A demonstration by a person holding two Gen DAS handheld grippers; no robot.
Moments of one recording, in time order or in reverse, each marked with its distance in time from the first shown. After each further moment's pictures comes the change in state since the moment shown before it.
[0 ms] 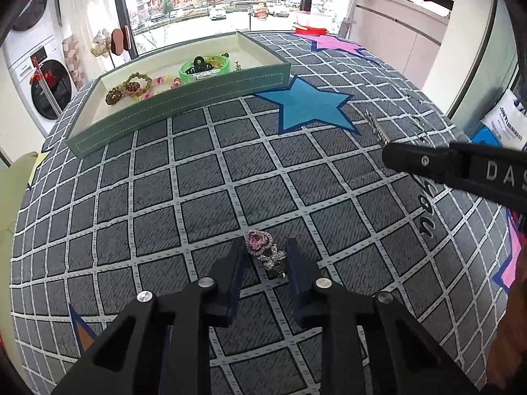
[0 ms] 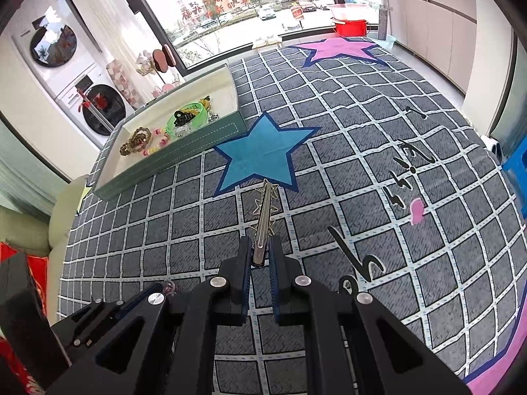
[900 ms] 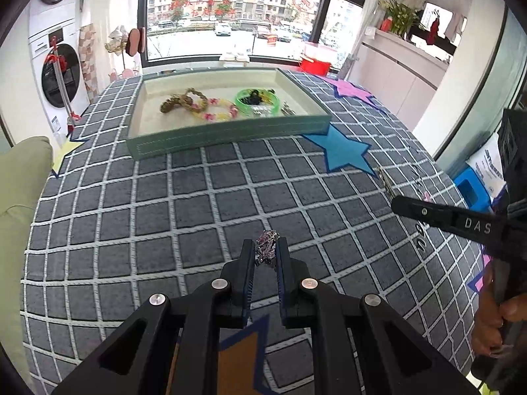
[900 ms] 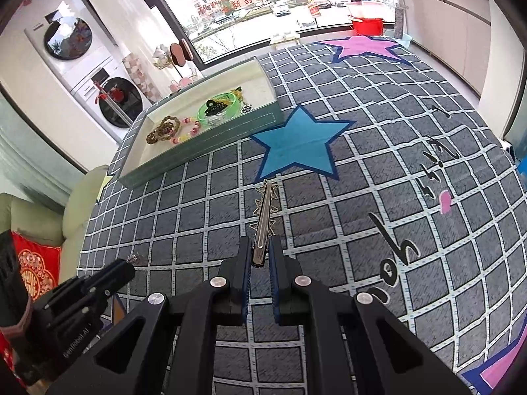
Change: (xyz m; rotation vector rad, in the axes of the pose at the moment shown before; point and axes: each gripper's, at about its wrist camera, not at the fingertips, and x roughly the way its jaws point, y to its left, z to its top) left arm -0.050 0.087 -0.006 -0.104 -0.117 -0.085; right arm -0.002 0.030 -0.008 -0.031 0.019 0.065
